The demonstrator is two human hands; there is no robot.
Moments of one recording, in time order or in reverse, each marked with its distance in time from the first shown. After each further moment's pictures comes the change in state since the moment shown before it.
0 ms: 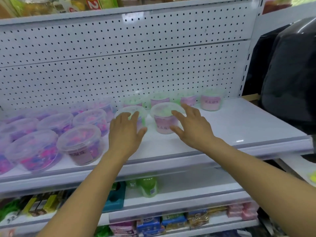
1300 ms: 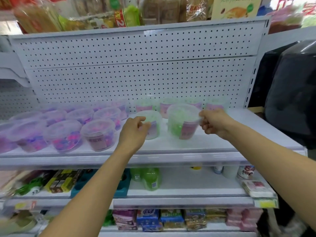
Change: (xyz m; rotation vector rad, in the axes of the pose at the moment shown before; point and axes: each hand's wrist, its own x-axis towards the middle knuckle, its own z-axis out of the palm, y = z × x) left_hand -0.046 0.037 -0.052 -0.680 -0.002 -0.374; right_hand -0.014 0.035 -0.071 1.183 -0.165 0.538
